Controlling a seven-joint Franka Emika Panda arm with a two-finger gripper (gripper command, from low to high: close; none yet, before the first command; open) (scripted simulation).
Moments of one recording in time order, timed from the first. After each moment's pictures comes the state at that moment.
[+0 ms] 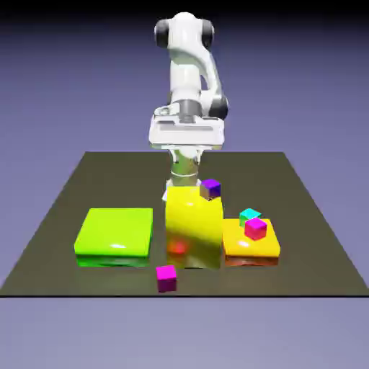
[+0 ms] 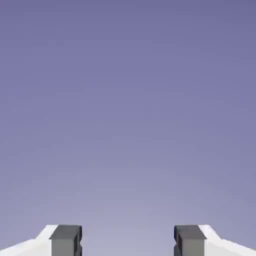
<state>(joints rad) 0.03 -0.54 -0.02 -2.80 0.03 3.01 0.69</state>
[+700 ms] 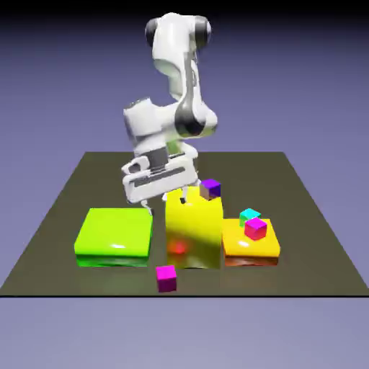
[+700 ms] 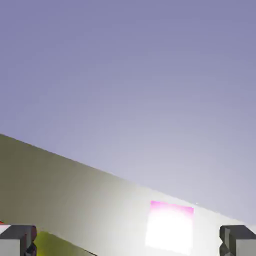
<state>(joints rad) 0.19 -0.11 -0.37 -2.45 0.59 2.46 -0.22</state>
